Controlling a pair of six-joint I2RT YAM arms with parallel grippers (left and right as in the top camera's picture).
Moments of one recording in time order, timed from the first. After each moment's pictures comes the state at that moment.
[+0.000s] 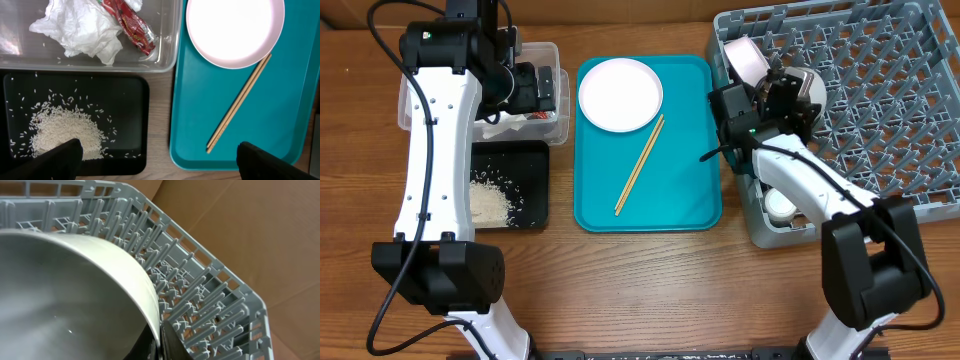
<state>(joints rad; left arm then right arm) -0.01 1.92 2.10 -1.44 0.08 -0.15 0.37 1.87 1.26 -0.49 1.29 0.54</state>
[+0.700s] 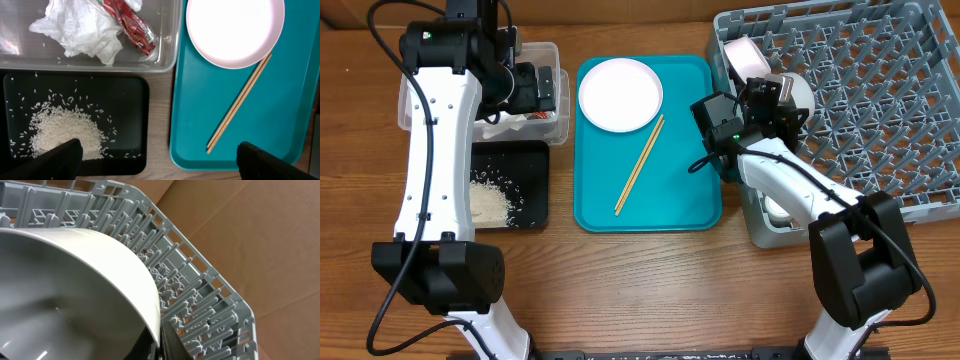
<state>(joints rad) -0.01 1.92 2.10 -1.44 0.08 -0.15 0.43 1.89 1.26 -0.55 1.34 0.51</state>
